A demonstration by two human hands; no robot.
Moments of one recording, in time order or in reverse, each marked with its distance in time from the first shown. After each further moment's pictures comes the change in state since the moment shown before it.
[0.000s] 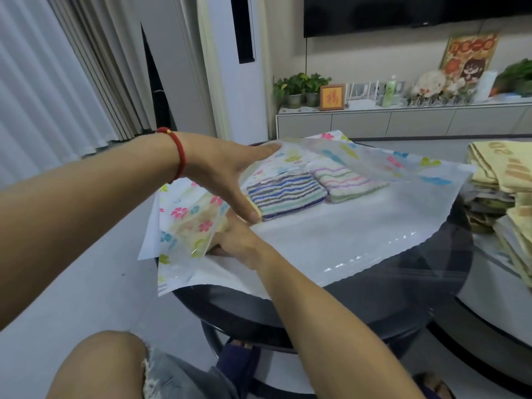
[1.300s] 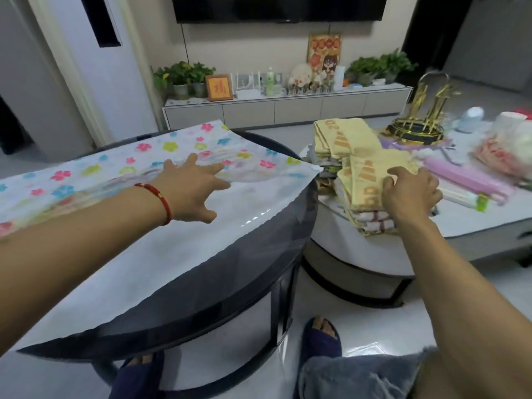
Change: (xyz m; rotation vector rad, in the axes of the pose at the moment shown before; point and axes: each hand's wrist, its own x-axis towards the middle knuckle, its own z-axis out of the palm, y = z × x) left_hand 0.108 0.144 0.076 0.372 0.201 0.219; right_hand -0.288 0.057 -0.414 -0.859 1.381 0.417
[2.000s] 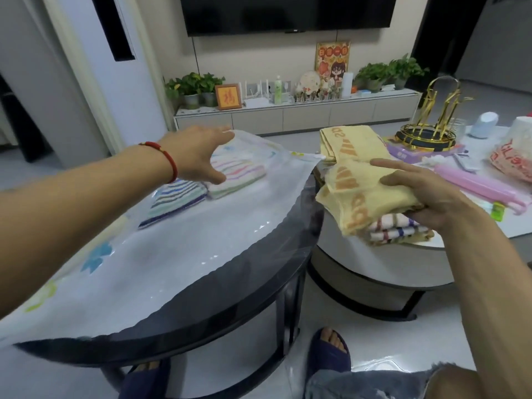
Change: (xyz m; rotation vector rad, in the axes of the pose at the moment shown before) left_hand 0.035 -0.021 -0.060 -0.112 0.210 -0.022; right_hand 0.015 0.003 -0.054 1.192 -0.815 0.065
